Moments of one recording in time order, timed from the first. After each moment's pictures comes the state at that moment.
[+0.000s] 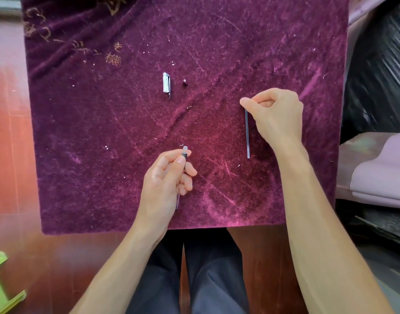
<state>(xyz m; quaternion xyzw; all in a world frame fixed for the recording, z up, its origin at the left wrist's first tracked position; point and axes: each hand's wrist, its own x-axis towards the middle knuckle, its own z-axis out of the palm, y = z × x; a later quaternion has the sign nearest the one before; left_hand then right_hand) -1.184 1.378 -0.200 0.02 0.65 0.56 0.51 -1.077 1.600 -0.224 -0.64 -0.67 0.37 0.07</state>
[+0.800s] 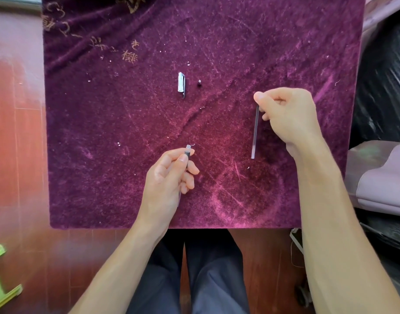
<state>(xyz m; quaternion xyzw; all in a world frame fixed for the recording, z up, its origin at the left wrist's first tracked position) -1.198 1.365 -0.206 0.01 0.65 0.56 0.51 -1.088 1.602 -0.206 -0.61 -0.66 0.44 0.05</state>
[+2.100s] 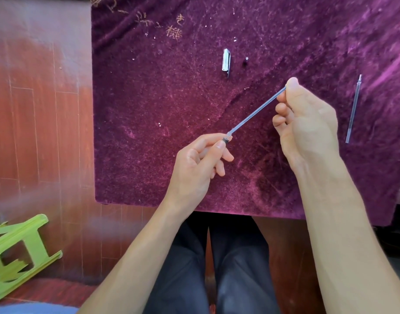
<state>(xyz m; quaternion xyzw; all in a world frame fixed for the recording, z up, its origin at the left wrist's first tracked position) -1.219 1.346 -0.205 0.10 0.67 0.53 0.51 -1.120 1.519 -0.204 -0.59 -0.32 0.70 0.24</state>
